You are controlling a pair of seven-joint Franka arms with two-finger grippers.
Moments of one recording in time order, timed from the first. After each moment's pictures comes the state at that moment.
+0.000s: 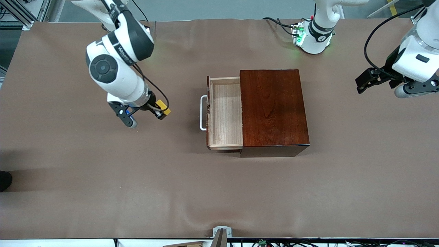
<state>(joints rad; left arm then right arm) -0.10 0.00 -0.06 -1.52 0.05 1.51 -0.27 -0.03 0.22 0.54 -1.82 0.02 1.97 1.40</state>
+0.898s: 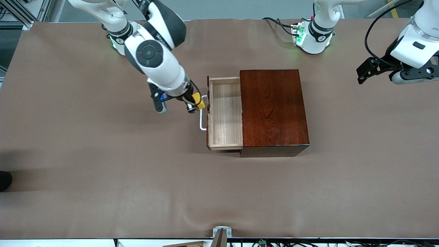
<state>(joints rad) 0.02 -0.14 -0.15 -1.74 0.04 1.62 -0.20 0.19 0.35 0.55 -1.68 0.02 2.03 1.97</state>
